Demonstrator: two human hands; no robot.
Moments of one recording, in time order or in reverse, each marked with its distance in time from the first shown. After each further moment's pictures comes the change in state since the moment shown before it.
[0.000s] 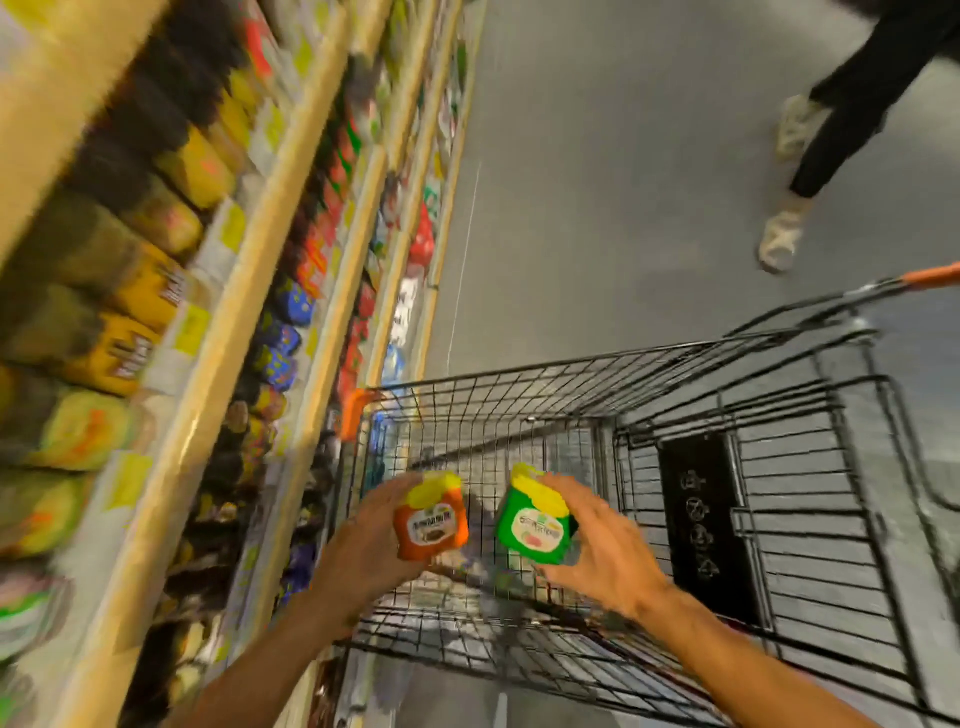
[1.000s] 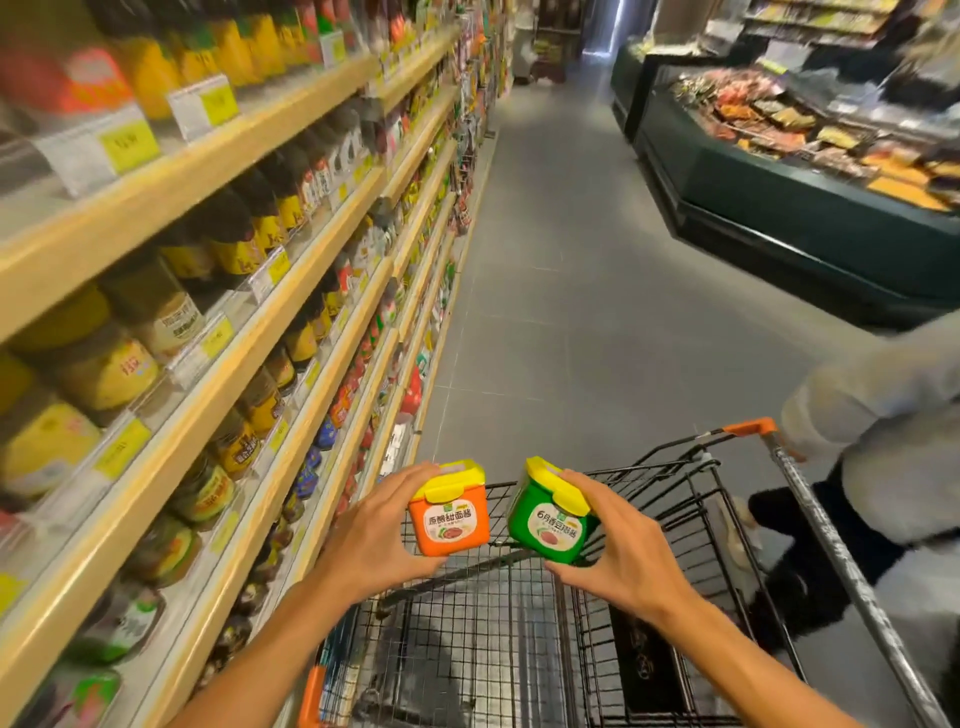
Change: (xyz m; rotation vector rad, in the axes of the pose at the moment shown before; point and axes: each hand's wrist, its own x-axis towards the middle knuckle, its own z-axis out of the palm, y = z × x) left_hand -0.056 0.157 -0.143 0.094 0.311 0.462; right_hand -0.057 -0.140 -0.181 -0.193 0.370 -0.242
